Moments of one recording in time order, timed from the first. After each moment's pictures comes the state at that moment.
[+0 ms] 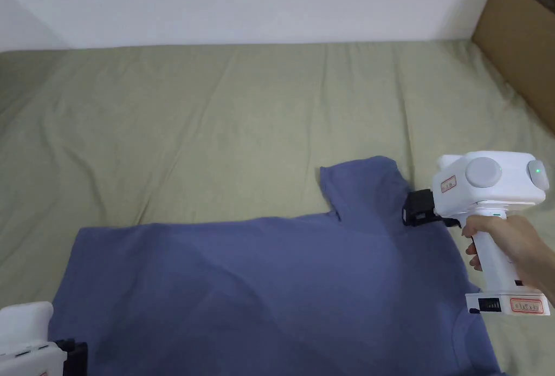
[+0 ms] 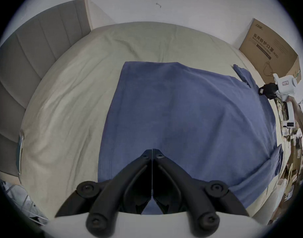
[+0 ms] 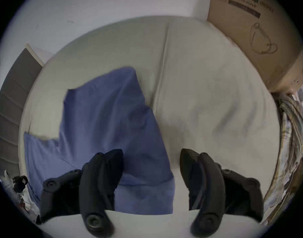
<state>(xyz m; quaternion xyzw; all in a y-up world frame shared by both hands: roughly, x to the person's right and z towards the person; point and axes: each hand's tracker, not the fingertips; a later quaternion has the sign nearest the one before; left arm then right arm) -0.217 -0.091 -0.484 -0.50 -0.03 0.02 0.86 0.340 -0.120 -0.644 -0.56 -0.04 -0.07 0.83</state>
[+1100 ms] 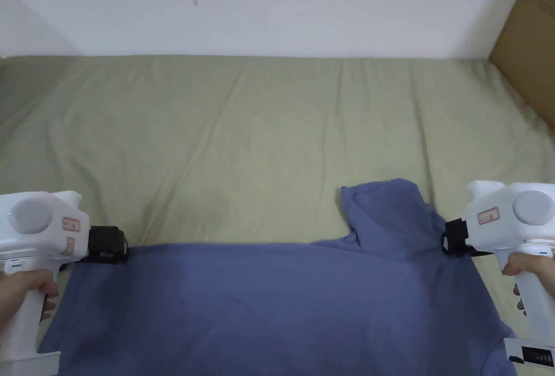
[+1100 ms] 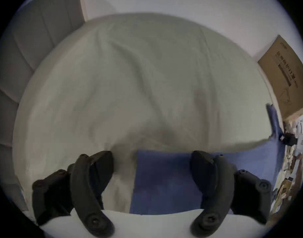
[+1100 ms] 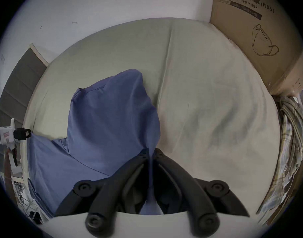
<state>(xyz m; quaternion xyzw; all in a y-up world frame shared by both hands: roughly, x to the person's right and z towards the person) -0.251 -0.126 -0.709 -0.57 -0.03 0.04 0.82 0.339 -0.105 -0.632 -0.53 -0.02 -0.07 0.84</state>
